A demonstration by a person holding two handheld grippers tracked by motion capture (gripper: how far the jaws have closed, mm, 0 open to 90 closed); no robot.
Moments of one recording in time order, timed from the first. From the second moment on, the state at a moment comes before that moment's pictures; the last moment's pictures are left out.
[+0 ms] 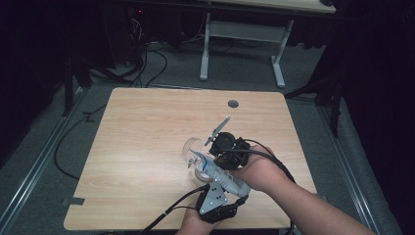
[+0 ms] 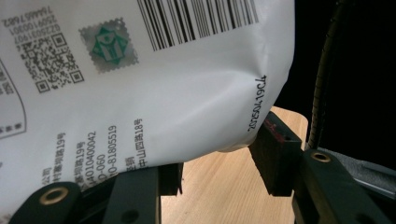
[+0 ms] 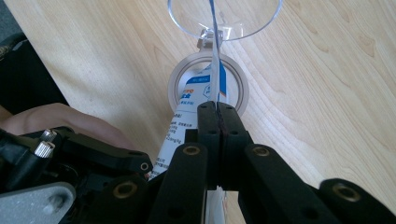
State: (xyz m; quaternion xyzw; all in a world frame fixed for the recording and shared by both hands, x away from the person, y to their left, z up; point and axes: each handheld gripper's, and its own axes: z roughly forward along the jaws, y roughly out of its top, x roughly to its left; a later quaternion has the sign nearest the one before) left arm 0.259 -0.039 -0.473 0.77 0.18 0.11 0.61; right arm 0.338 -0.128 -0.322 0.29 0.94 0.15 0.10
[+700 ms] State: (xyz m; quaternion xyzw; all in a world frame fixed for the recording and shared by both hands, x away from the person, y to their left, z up) left arm 0.255 -0.039 -0.484 0.78 0.17 0.11 0.59; right arm 0.334 -0.133 -0.325 0.31 0.94 0.13 0.09
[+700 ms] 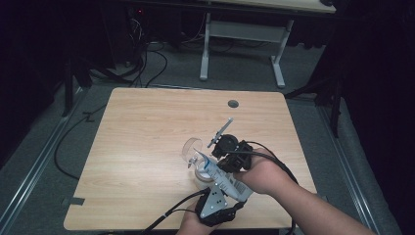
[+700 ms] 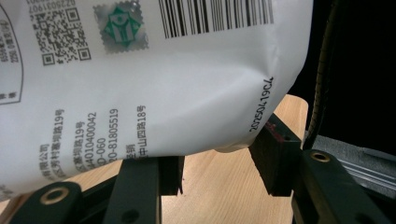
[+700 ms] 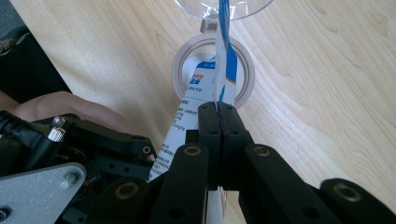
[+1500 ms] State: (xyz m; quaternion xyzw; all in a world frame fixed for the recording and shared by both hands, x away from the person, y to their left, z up) left arm 0.259 -0.034 -0.496 0.79 0.18 0.11 0.58; right arm 0.331 -0.137 -0.323 0.31 0.94 0.13 0.08
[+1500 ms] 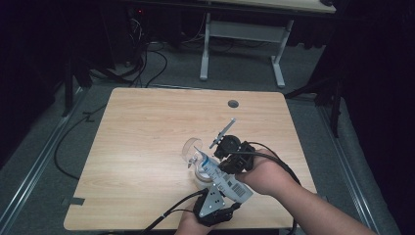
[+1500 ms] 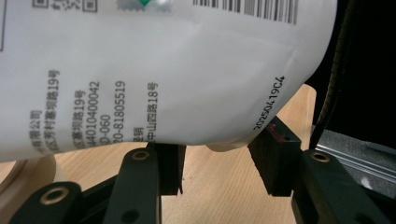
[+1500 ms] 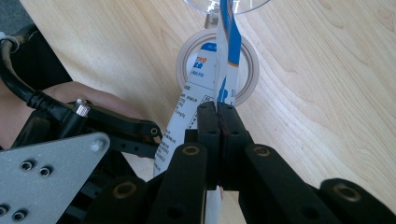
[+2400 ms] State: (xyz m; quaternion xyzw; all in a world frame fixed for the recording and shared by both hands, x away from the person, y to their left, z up) left arm 0.264 -0.029 -0.507 0.79 0.19 0.12 0.56; right arm 0.330 -0.141 -0.323 0.31 0.94 0.13 0.07
